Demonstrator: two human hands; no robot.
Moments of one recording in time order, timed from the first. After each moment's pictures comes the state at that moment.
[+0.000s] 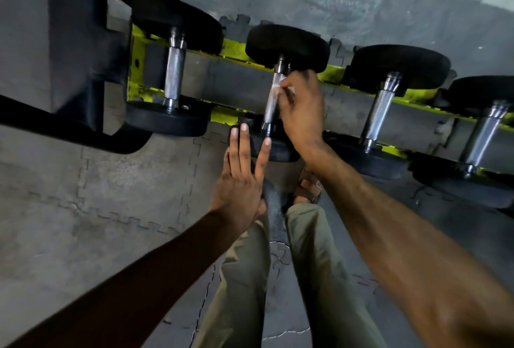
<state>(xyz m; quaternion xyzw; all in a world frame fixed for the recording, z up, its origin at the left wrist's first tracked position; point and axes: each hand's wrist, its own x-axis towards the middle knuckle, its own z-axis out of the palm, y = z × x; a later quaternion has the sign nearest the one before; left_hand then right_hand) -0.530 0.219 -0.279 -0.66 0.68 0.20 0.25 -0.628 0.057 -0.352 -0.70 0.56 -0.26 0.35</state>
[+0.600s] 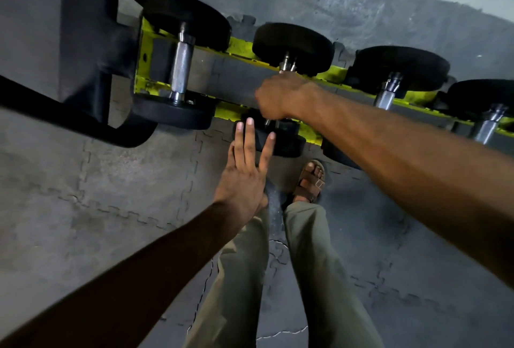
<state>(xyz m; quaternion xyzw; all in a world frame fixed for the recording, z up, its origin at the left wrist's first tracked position) -0.532 0.215 -0.278 -0.64 0.69 0.19 0.27 -0.570 0.007 -0.283 -0.88 0.23 0.37 0.15</state>
